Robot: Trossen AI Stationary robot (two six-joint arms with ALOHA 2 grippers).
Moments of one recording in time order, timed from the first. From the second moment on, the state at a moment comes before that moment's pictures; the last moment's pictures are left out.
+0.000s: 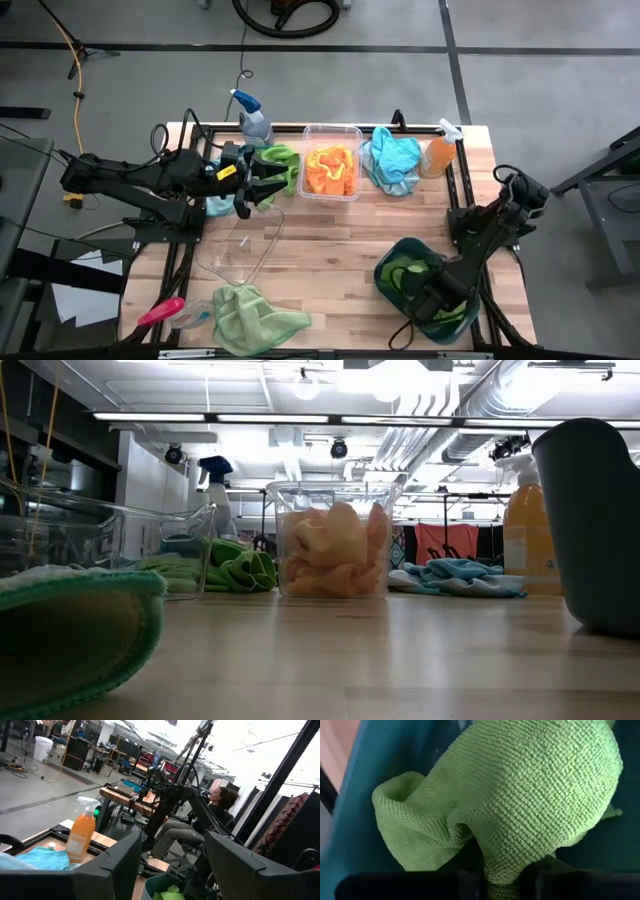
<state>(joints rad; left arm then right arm) -0.15 0.98 0.96 0.13 -0.25 -0.39 0.82 1.64 1.17 -1.13 -0.06 0.98</state>
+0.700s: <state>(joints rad) -0.15 0.98 0.96 0.19 -0.25 -0.36 0.78 1.64 1.07 -1.03 -0.01 0.68</state>
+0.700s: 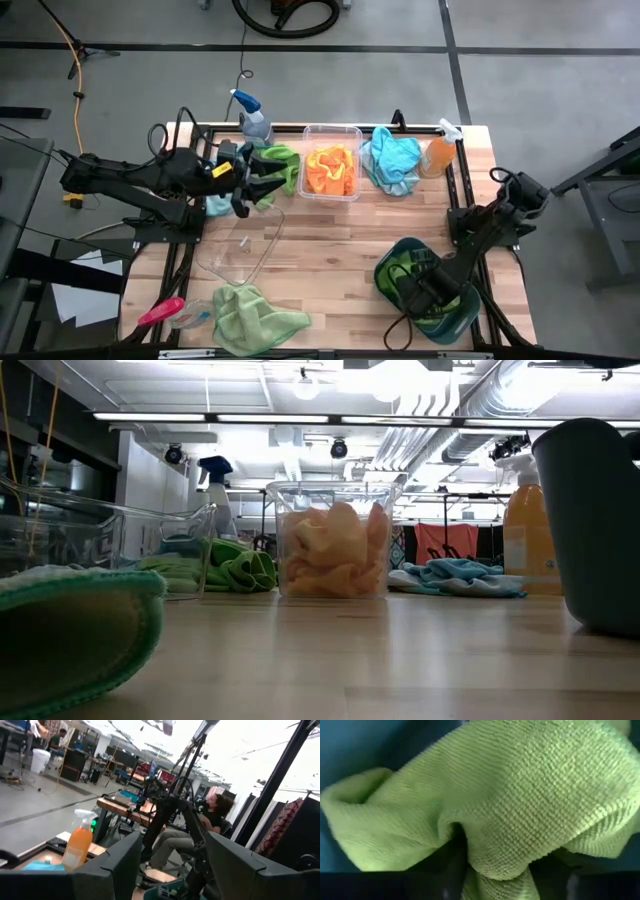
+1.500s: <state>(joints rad) -0.15 0.98 0.96 0.22 -0.24 -0.33 0.82 1.68 1.24 -1.21 -0.06 0.59</state>
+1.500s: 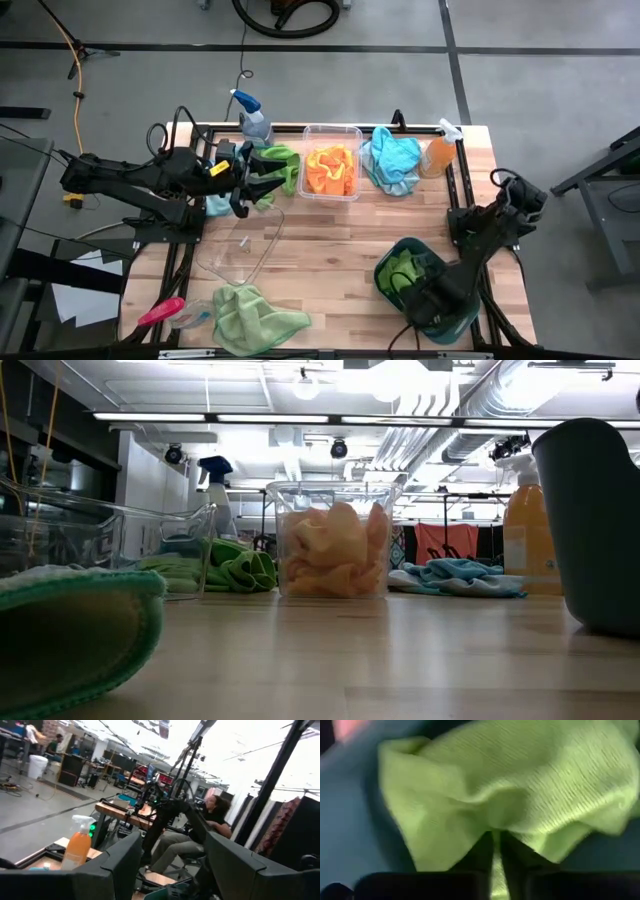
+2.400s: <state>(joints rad) -0.15 0.86 0.96 0.12 -0.09 -0.27 0.47 1.58 1.50 -0.57 0.54 0.47</state>
